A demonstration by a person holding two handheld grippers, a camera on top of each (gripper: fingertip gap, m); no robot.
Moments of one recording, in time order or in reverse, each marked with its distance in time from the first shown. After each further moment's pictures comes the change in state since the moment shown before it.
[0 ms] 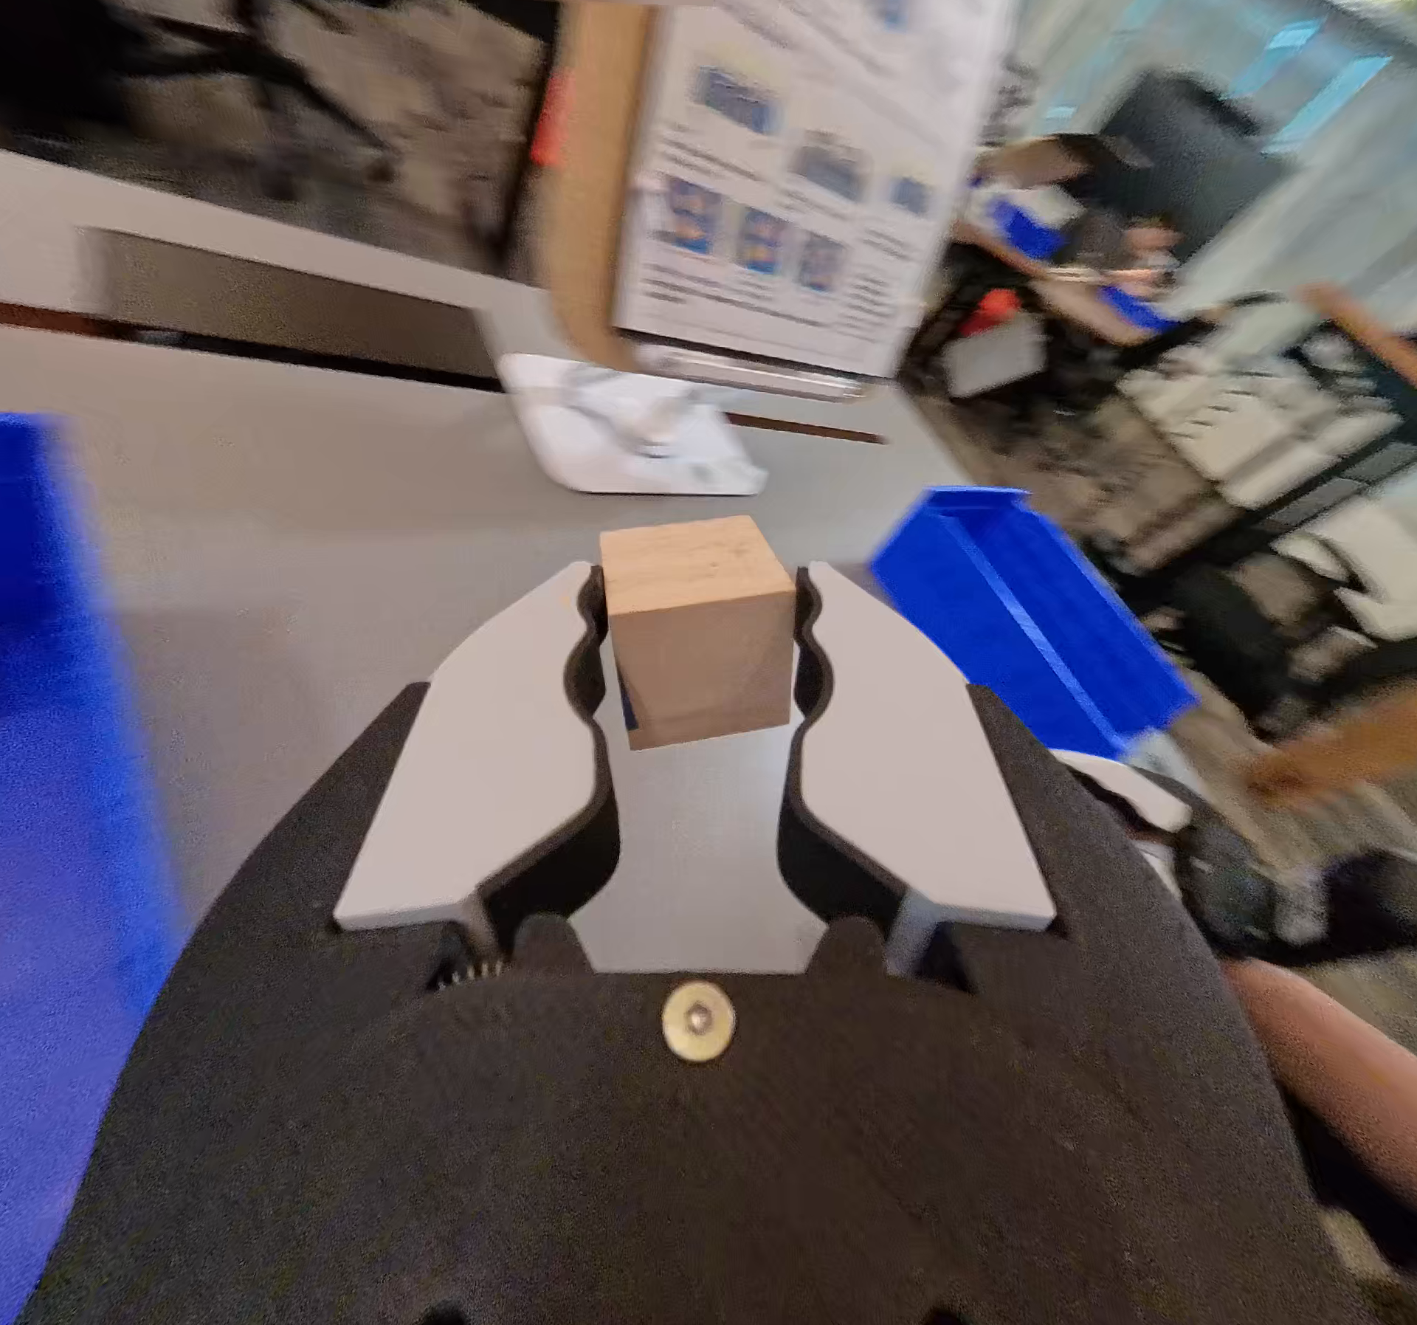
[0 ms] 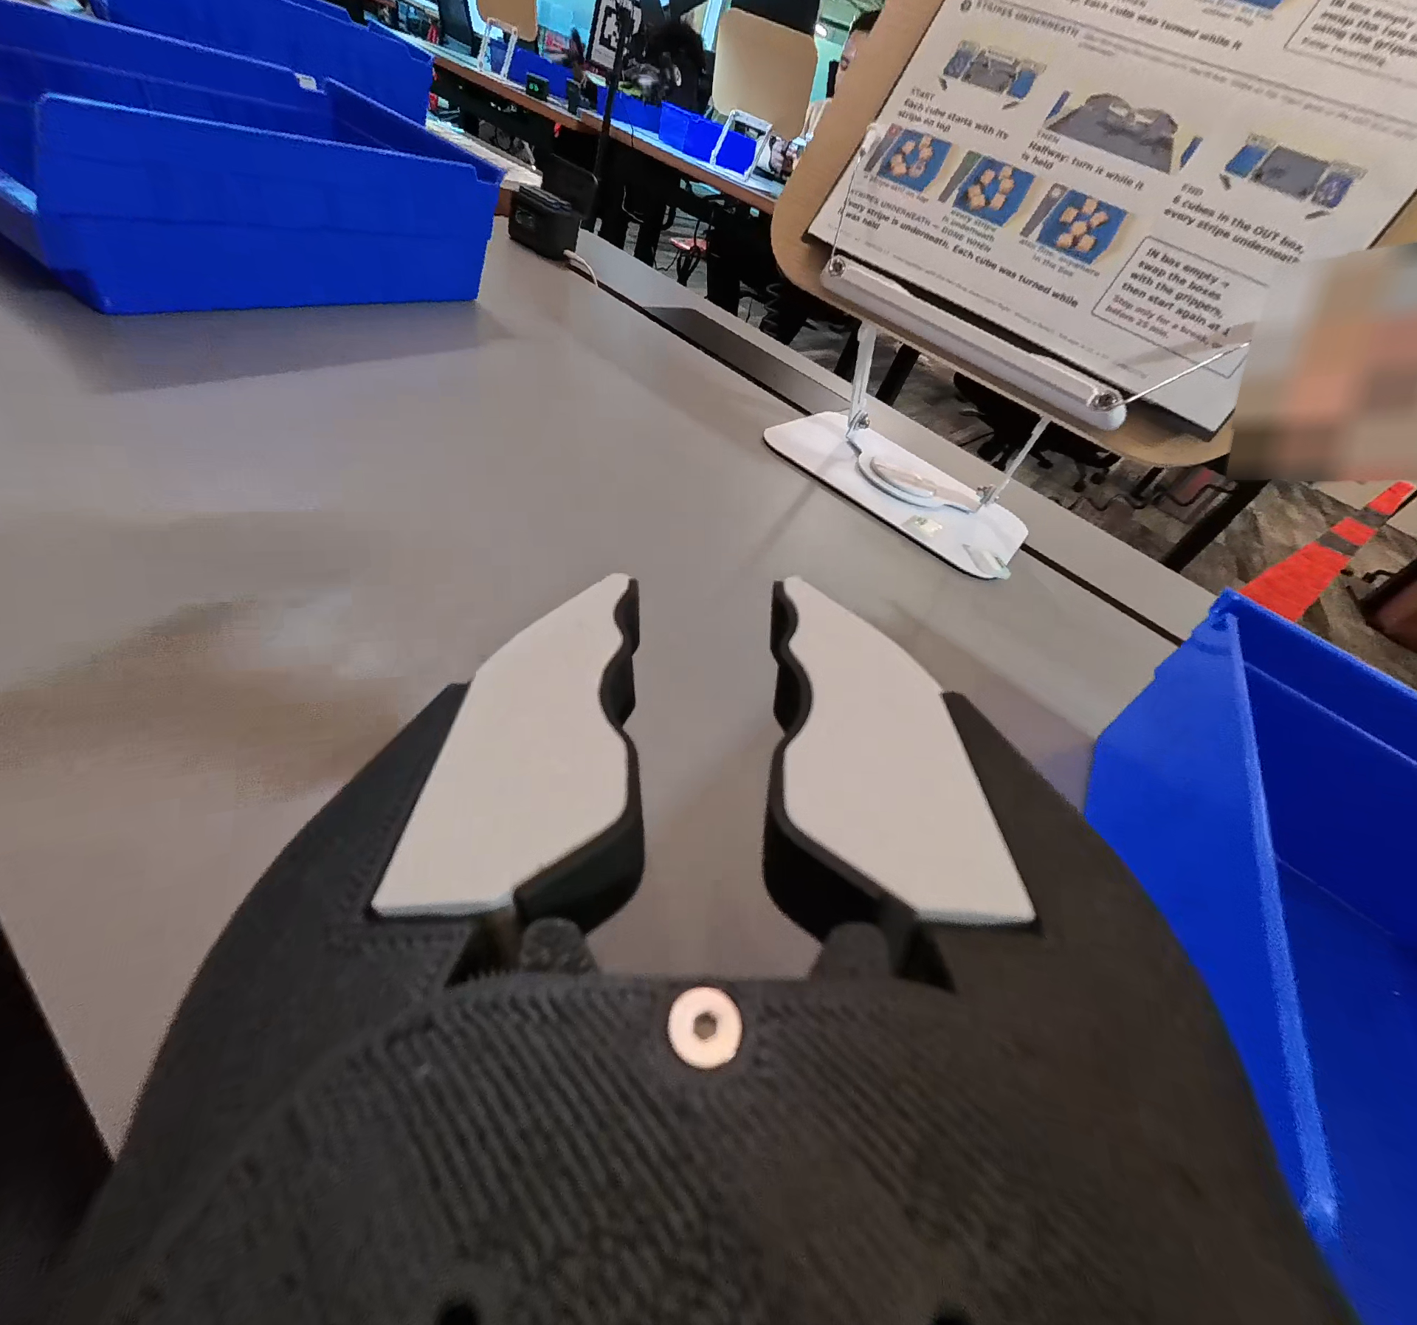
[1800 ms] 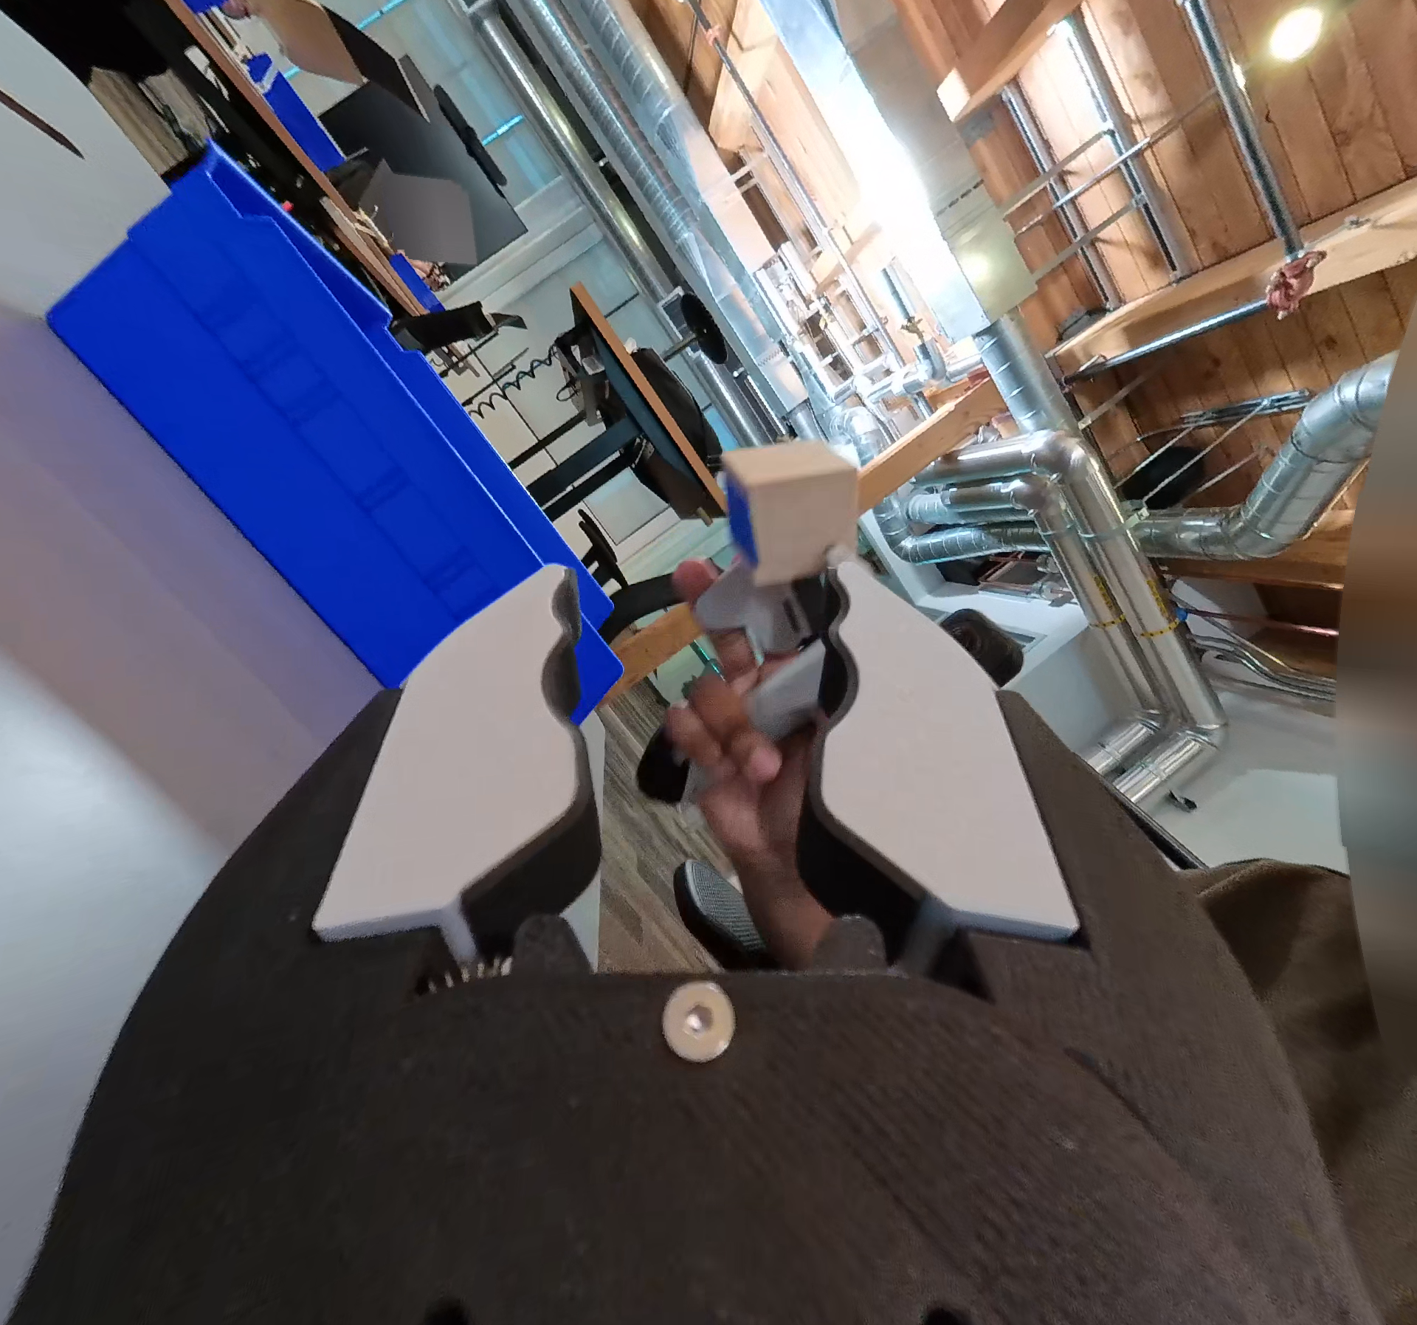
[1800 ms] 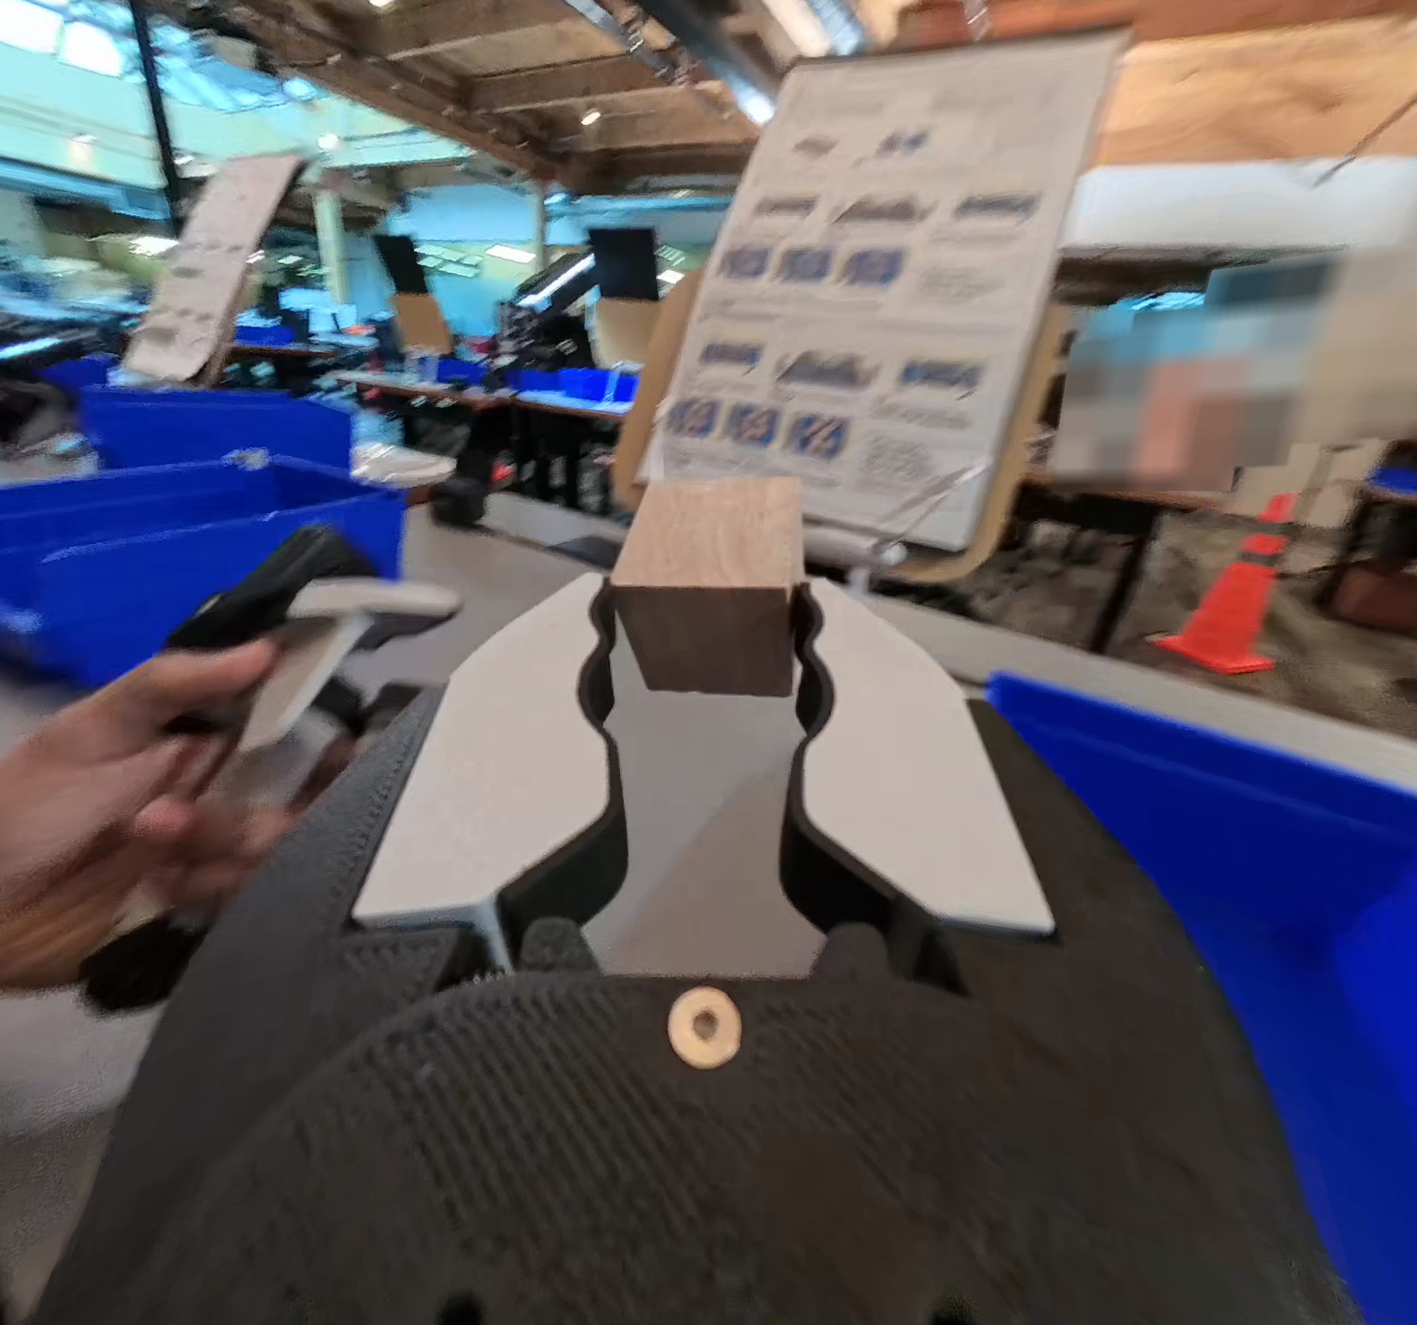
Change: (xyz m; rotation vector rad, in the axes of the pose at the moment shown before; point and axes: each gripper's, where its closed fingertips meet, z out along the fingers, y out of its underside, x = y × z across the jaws) left arm 0.208 0.169 0.123 -0.018 0.911 -0.520; right arm 0.085 -0.070 -0.048 0.269 0.149 0.216
